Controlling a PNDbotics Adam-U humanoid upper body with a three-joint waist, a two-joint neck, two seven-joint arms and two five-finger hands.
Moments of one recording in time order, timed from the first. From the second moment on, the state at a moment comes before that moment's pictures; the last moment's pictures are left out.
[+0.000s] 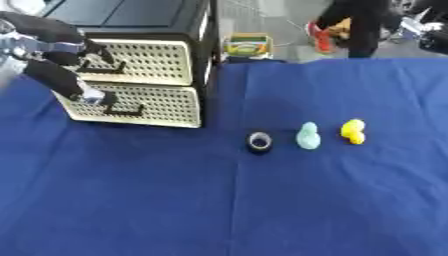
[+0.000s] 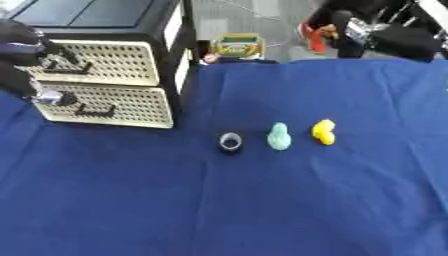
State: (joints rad) left arm -1.02 0.76 -0.29 -1.42 -0.84 -0.11 -0.84; right arm -0.76 -0.74 0.11 -1.72 0.47 0.46 0.25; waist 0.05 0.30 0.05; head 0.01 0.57
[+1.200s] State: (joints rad) left arm -1.02 0.74 -0.28 -1.33 -0.94 -0.10 -0.78; right arm -0.76 -0.74 0.11 -1.72 0.46 0.45 0.26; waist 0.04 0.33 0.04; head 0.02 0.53
